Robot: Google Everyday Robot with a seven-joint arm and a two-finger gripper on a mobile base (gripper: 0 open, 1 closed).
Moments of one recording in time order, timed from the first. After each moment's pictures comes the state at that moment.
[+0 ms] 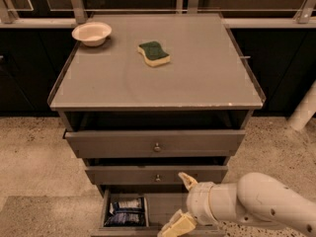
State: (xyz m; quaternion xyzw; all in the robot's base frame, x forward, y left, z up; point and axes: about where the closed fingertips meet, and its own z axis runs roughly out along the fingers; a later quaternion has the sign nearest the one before) arm 0.370 -0.053 0.617 -0.48 0.77 0.26 0.33
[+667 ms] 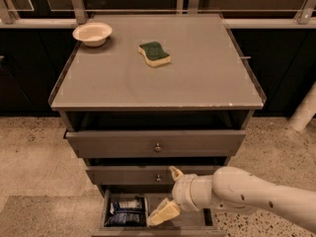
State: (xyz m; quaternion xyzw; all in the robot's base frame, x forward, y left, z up) arm 0.426 -0.025 0.562 -0.48 0.78 0.24 0.34
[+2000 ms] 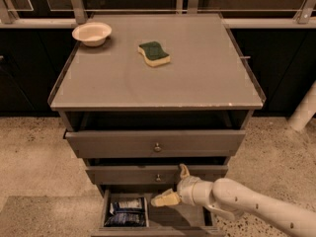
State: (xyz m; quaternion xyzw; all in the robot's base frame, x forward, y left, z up) arm 0.510 -0.058 0.440 -0.35 0.80 0.26 0.41
